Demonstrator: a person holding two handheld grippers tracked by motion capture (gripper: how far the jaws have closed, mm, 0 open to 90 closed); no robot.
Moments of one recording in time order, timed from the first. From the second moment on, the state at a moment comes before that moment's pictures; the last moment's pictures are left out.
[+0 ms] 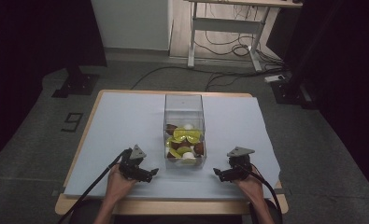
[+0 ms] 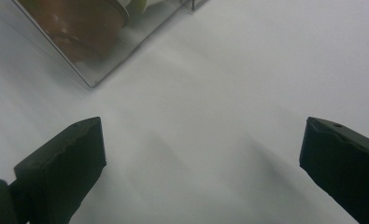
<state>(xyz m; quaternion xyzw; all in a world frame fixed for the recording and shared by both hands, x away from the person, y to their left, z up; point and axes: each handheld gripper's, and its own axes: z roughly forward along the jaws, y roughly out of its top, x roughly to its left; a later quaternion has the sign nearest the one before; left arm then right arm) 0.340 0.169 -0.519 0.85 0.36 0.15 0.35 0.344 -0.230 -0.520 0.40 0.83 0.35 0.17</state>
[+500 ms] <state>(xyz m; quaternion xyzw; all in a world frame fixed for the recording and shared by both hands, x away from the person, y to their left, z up) 0.343 0.169 -0.529 0.86 0.37 0.14 0.33 0.344 -0.233 -0.536 0.39 0.83 0.35 0.16</state>
